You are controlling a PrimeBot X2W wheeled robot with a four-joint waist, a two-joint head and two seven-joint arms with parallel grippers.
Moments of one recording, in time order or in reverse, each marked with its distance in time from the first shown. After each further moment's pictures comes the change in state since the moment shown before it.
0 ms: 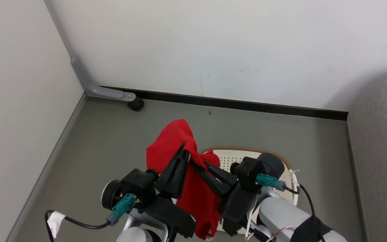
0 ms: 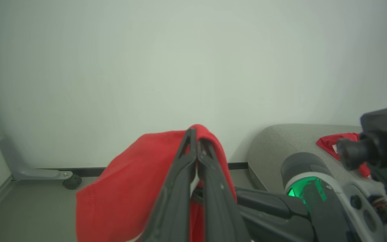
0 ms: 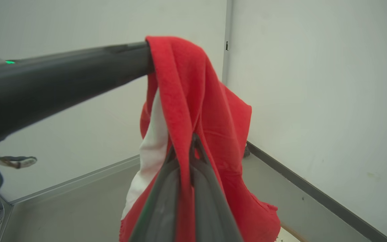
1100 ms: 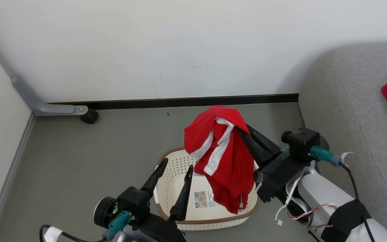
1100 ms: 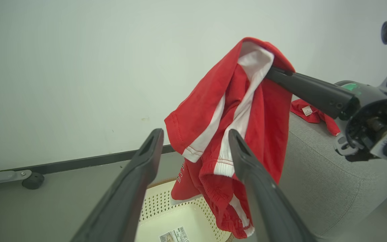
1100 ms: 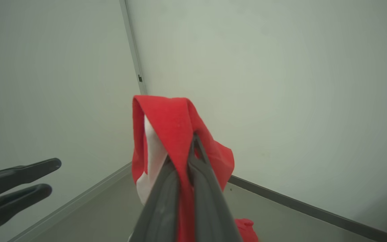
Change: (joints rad) left arm 0.066 0.053 -0.013 0.012 0.018 0.000 -0.012; right arm 0.009 -0.119 -0.189 -0.099 0.090 0.000 0.000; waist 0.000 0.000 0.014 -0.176
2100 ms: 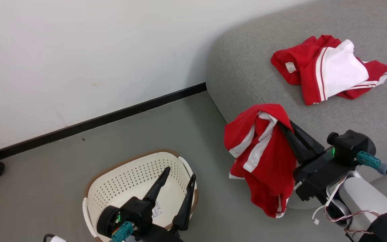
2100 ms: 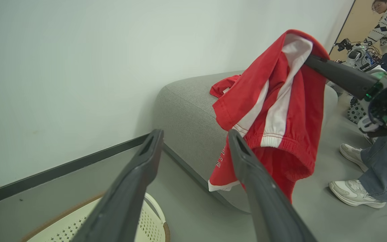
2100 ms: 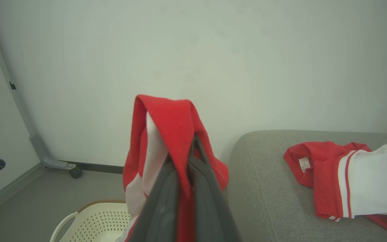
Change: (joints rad) left arm 0.040 0.002 -0.011 0.000 0.002 0.003 -0.034; right arm 0.126 -0.140 -0.163 -0.132 -0.072 -0.004 0.000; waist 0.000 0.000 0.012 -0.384
